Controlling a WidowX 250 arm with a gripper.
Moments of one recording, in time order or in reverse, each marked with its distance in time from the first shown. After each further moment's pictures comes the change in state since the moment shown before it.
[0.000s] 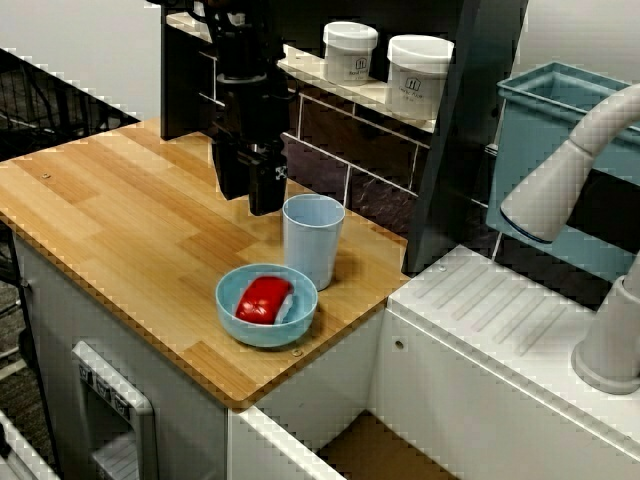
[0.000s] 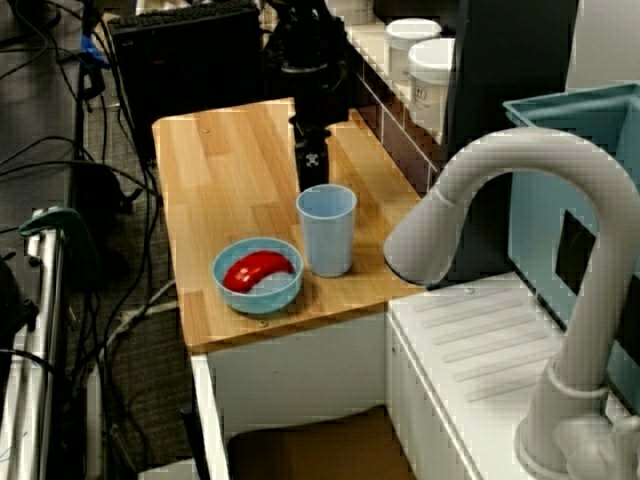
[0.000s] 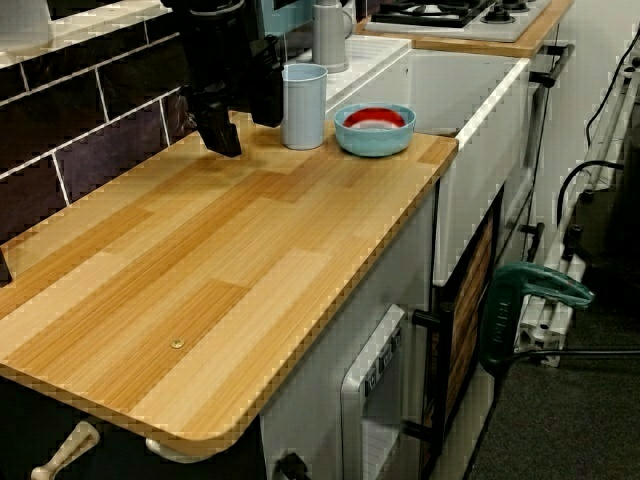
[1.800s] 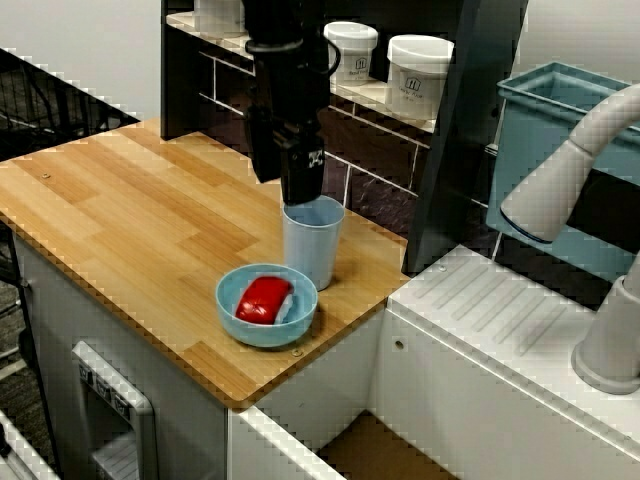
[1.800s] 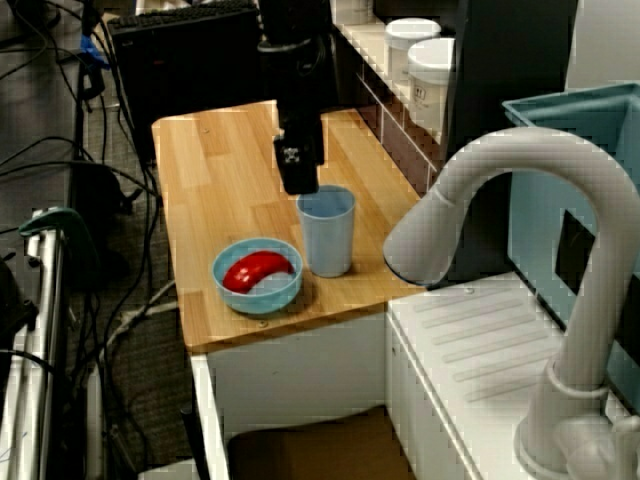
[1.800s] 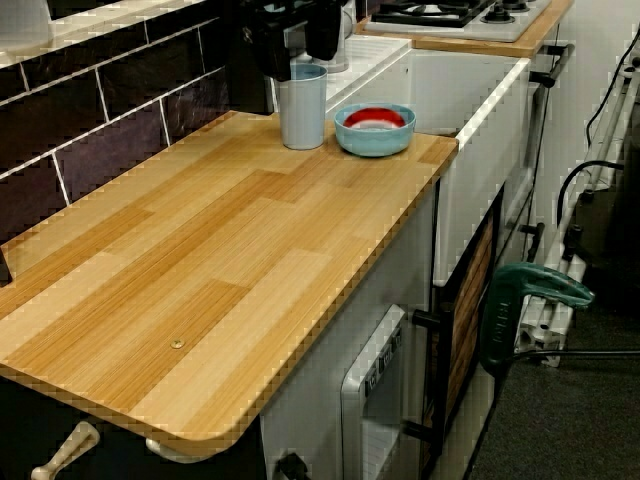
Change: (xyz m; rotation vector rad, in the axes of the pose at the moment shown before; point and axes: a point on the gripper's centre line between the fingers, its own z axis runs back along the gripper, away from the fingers) arm -0.004 -0.072 0.031 0.048 -0.077 -0.133
